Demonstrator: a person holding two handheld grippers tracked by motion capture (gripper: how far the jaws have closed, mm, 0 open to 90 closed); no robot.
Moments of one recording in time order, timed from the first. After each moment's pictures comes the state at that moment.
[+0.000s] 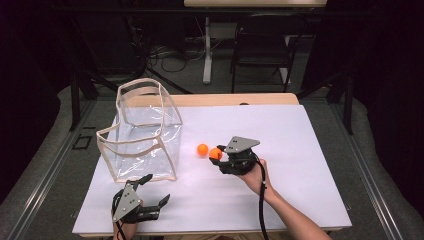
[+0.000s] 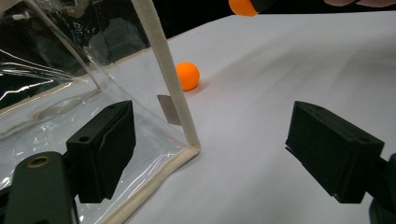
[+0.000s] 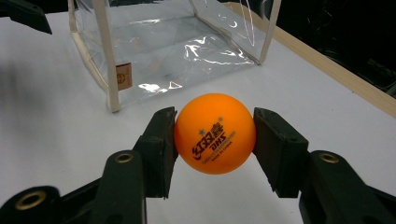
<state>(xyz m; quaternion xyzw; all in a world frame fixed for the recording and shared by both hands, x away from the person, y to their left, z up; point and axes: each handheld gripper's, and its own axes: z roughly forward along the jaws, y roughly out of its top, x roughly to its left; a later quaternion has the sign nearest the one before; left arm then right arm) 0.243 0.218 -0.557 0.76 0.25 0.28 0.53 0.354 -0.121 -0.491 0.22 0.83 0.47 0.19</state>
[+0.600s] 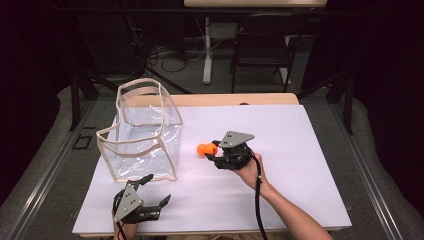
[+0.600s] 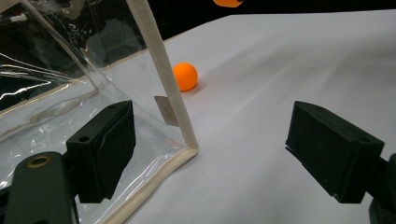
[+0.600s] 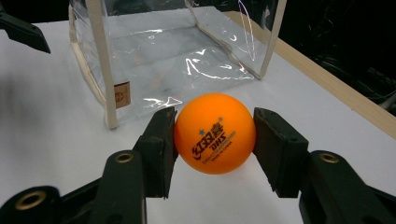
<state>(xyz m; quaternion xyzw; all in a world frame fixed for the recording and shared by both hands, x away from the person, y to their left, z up) 0.243 0.216 -0.557 0.76 0.25 0.28 0.53 0.363 -0.107 -0.479 0.21 0.84 0.47 0.20</state>
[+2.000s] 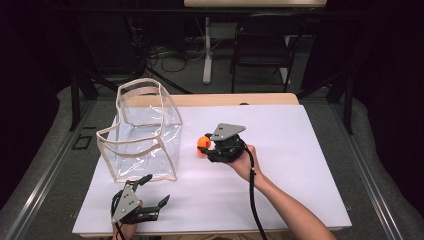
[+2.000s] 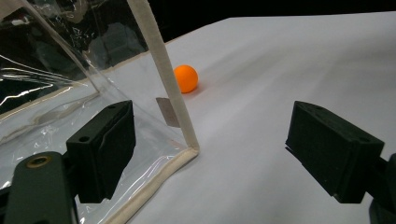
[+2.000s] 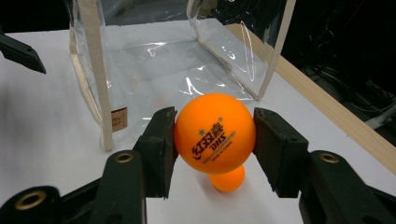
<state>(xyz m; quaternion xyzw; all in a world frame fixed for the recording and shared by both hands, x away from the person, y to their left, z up) 0.241 0.219 -0.557 0.76 0.24 0.29 0.53 0.374 -0.087 -0.459 0.19 0.84 0.47 0.21</state>
